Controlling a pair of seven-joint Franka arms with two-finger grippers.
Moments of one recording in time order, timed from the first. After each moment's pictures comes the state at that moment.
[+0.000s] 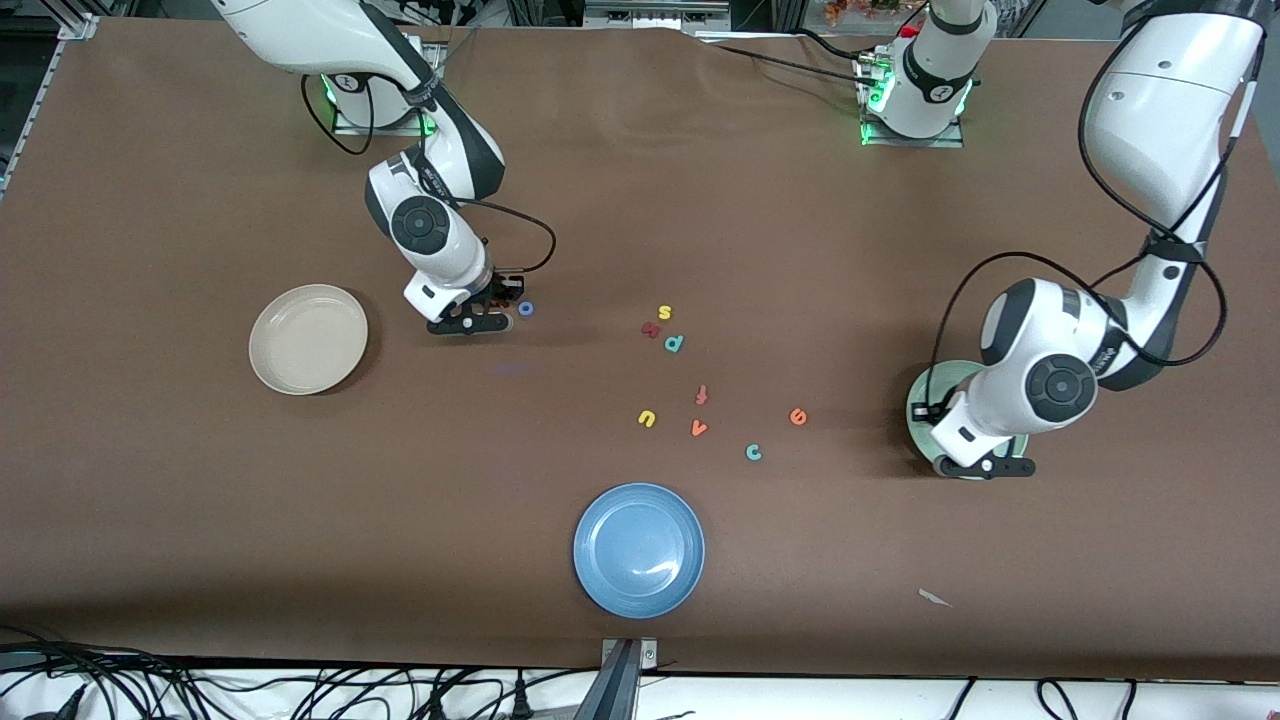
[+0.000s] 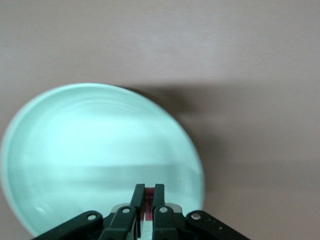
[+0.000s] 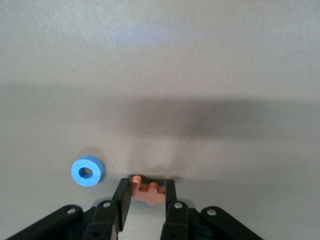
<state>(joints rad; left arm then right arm) 0.24 0.66 -0.37 -1.68 0.37 2.12 -0.26 0.28 0.41 0.24 -2.22 -0.05 2.50 0.47</state>
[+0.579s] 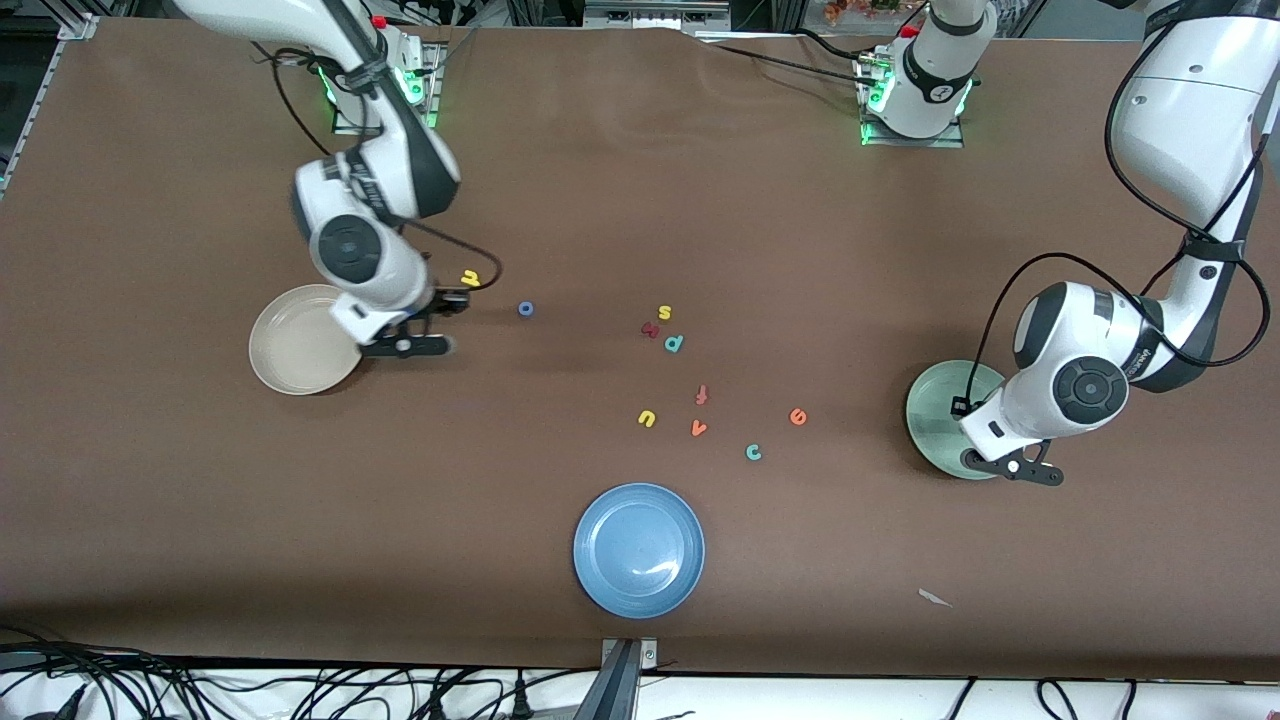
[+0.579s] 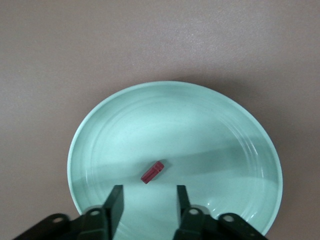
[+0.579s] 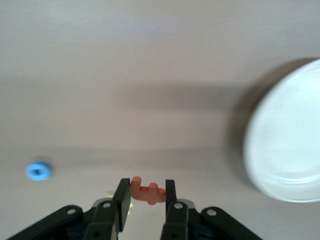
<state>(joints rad) 0.29 0.67 -0.37 -1.69 0.46 2.12 -0.08 0.28 0.30 0.05 -2.06 -0.05 2.14 0.31</state>
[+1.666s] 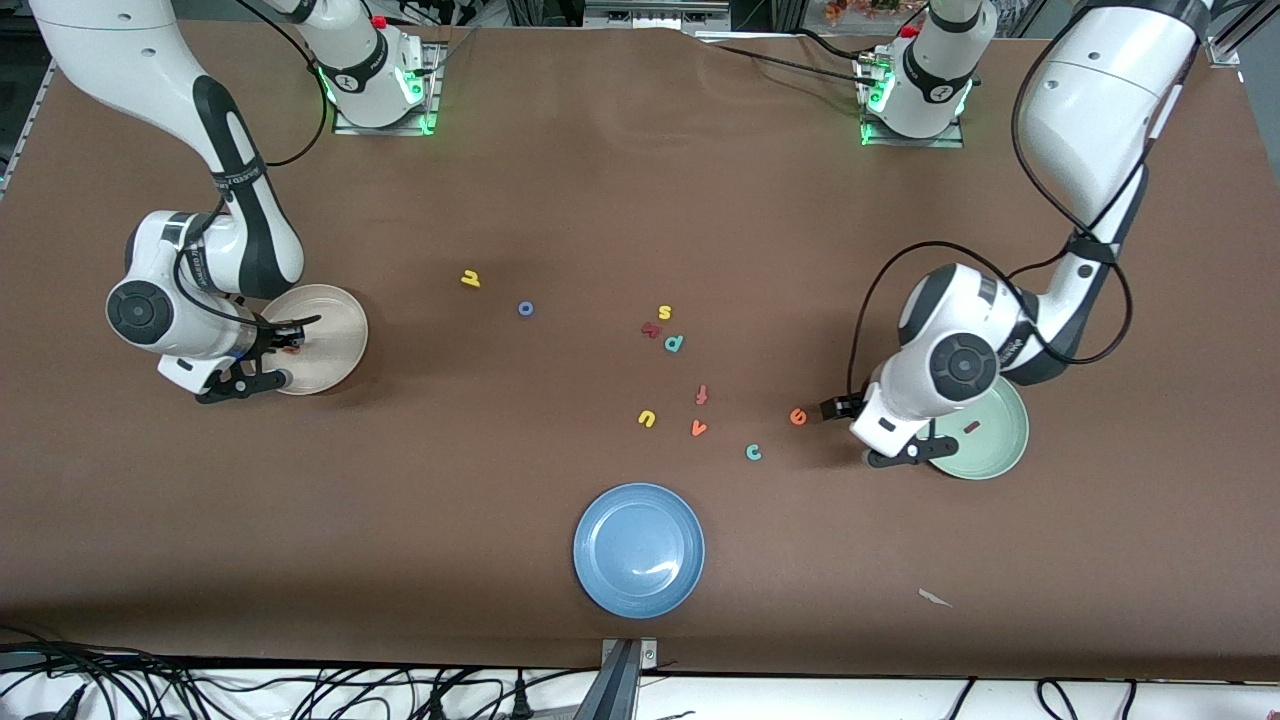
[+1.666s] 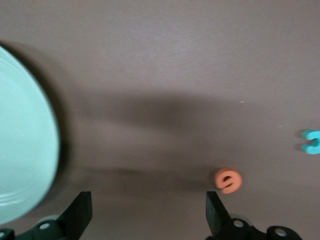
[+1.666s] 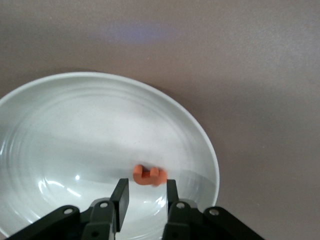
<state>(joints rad) 0.06 0.68 -0.40 -1.67 0.25 2.18 -0.66 0.16 0.45 -0.25 -2.06 -0.05 2.30 -0.29</state>
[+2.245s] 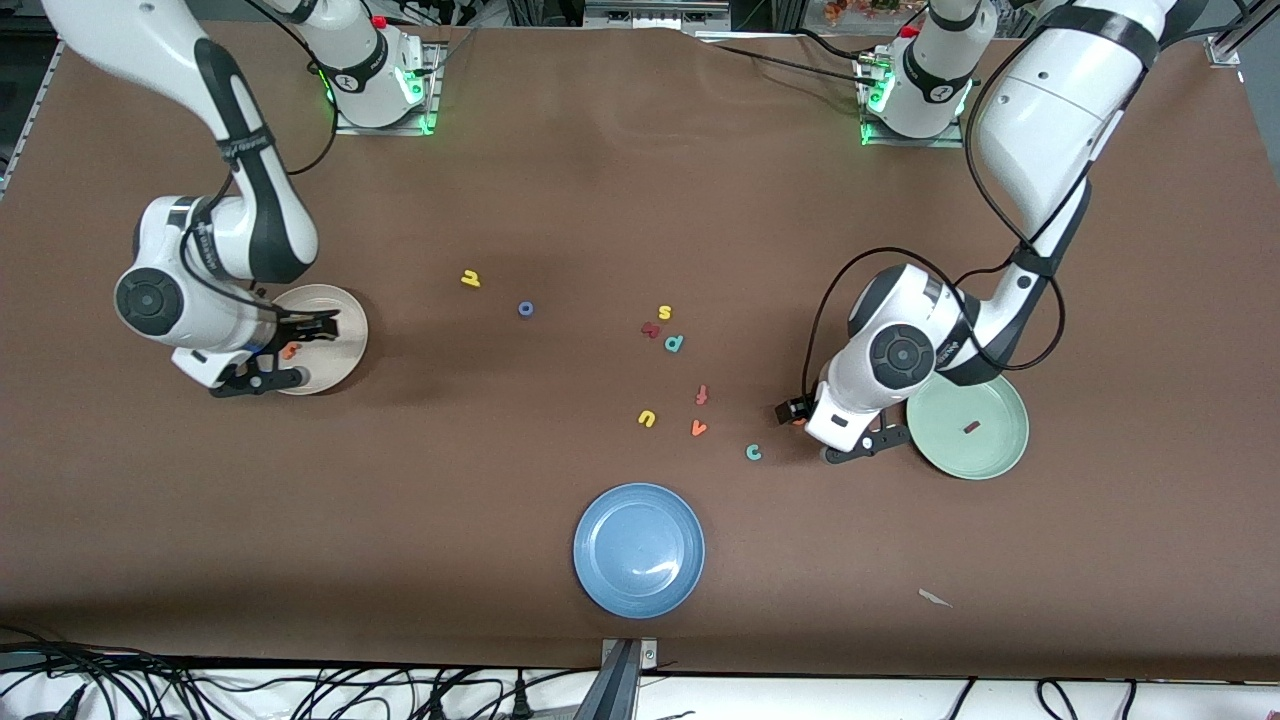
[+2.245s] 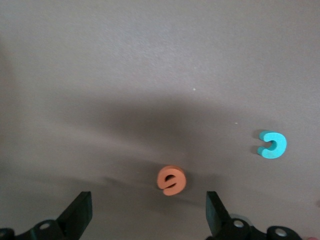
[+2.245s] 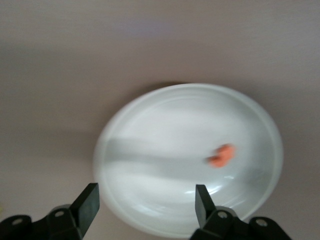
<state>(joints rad) -0.02 0.74 -0.39 -1.66 0.25 2.27 -0.83 0.17 0.34 -0.11 -2.05 0.01 2.15 -0.08</state>
